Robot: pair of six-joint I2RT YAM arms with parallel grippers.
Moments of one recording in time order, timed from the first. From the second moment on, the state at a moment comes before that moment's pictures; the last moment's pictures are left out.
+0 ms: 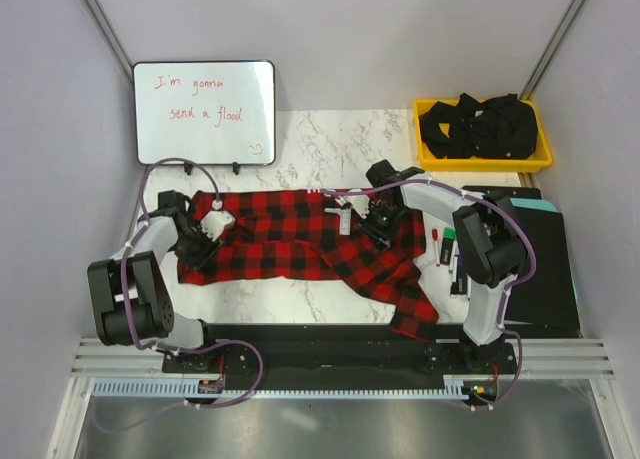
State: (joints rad) left arm 0.22 1.46 0.78 -0.67 0.19 0.96; right arm 0.48 1.91 1.30 -0.83 -0.32 -0.56
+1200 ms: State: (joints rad) left arm -0.94 1.02 0.83 -0.60 0.38 0.78; right arm 0.21 1.55 1.40 -0.89 -0.57 -0.38
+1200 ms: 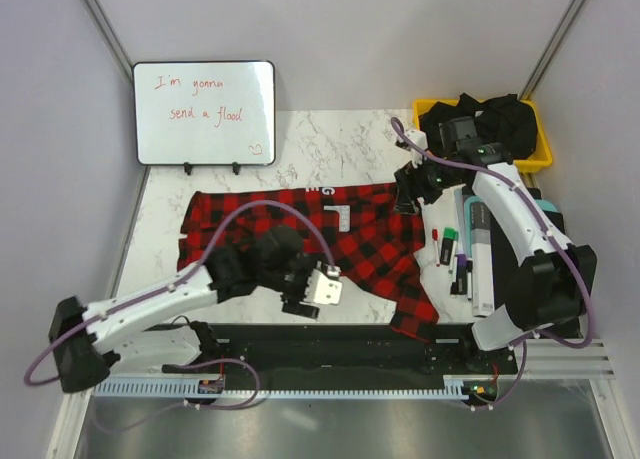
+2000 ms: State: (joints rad) left arm -0.51 0.81 0.70 -0.42 0.52 0.17; right arm 0.91 1.29 0.80 -1.13 -0.40 -1.34
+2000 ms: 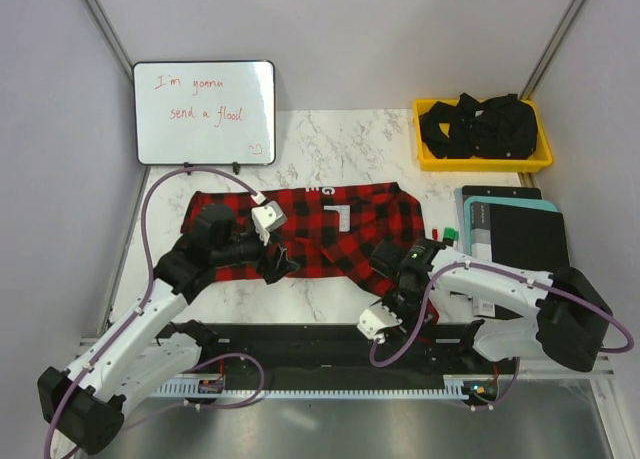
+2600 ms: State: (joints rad) left arm -0.50 0.88 0.72 -0.46 0.56 0.15; right arm 0.95 1.38 0.70 -0.88 -0.29 -1.41
